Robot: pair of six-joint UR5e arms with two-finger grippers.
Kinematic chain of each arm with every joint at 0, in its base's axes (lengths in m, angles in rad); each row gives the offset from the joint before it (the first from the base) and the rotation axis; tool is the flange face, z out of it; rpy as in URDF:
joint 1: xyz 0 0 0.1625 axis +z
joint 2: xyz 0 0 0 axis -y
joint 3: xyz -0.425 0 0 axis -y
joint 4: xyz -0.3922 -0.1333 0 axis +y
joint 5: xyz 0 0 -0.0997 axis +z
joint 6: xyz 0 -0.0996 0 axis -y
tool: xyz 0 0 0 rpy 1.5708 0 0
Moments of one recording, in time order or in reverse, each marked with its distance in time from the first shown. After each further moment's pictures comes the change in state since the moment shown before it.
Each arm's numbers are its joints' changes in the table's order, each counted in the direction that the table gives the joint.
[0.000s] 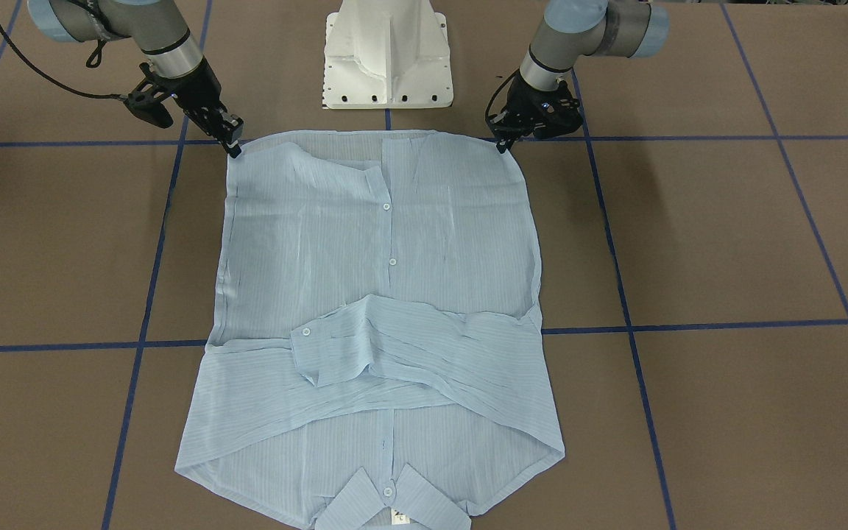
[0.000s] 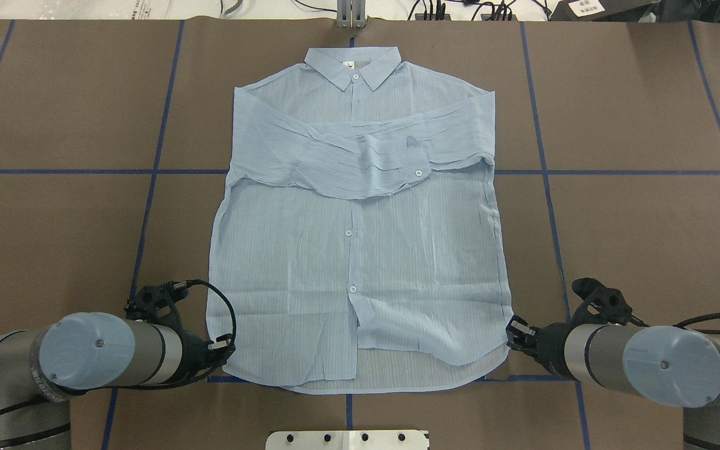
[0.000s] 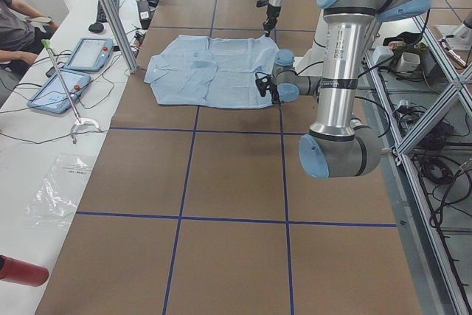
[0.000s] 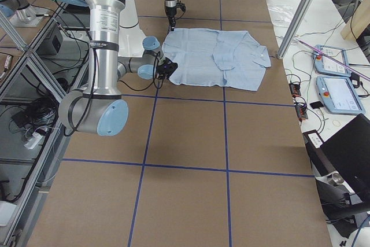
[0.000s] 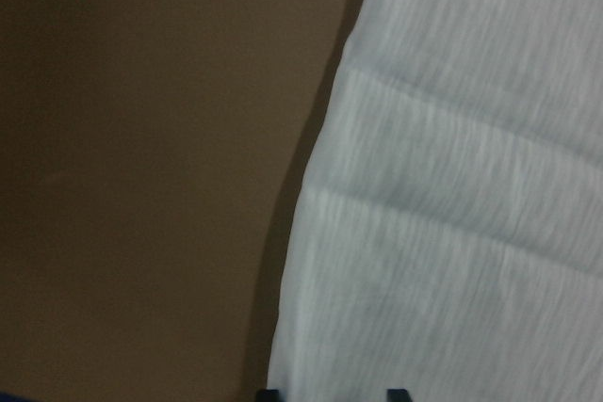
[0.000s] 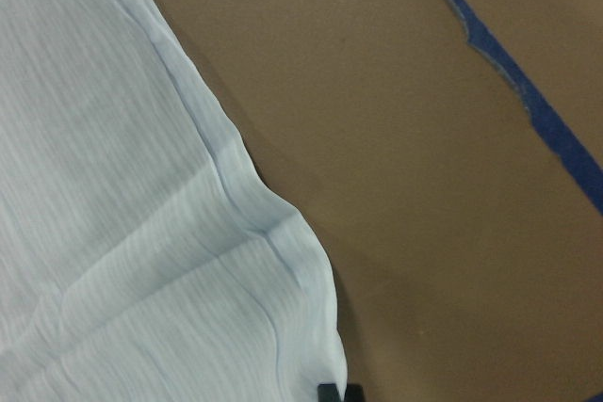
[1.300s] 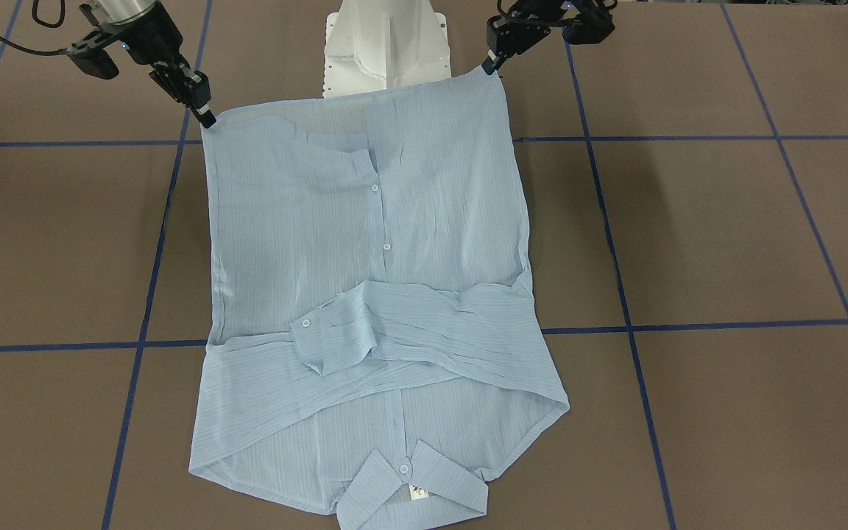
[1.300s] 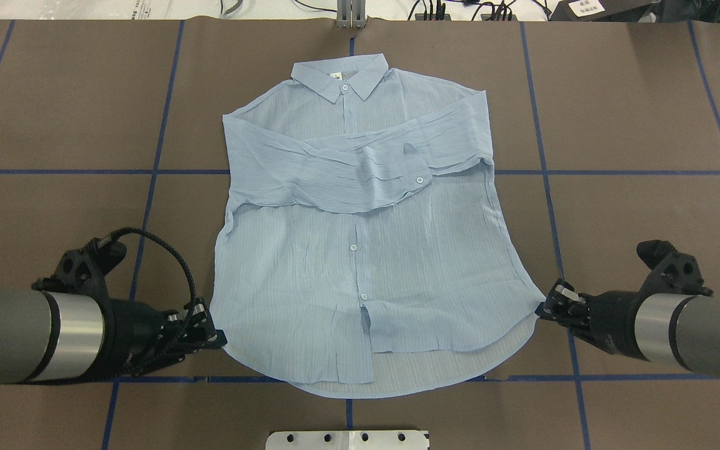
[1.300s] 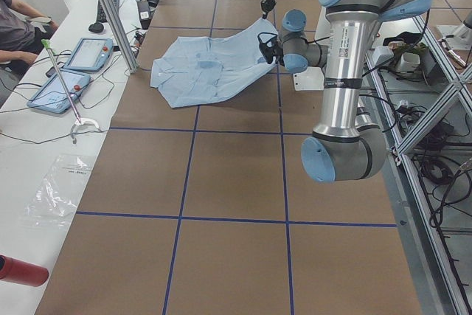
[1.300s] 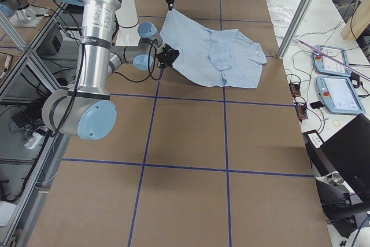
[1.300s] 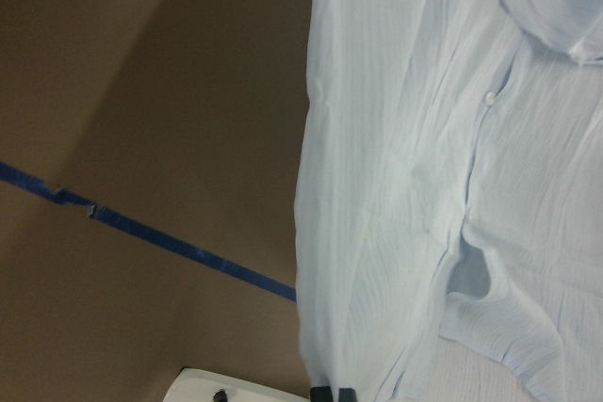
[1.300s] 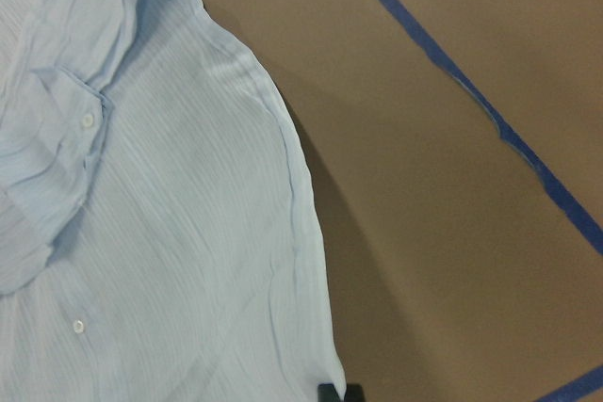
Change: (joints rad) left arm -0.126 0.025 -0.367 -0.064 0.075 -0.149; right arm 0.134 -0.110 0.232 0.007 -0.030 -0.004
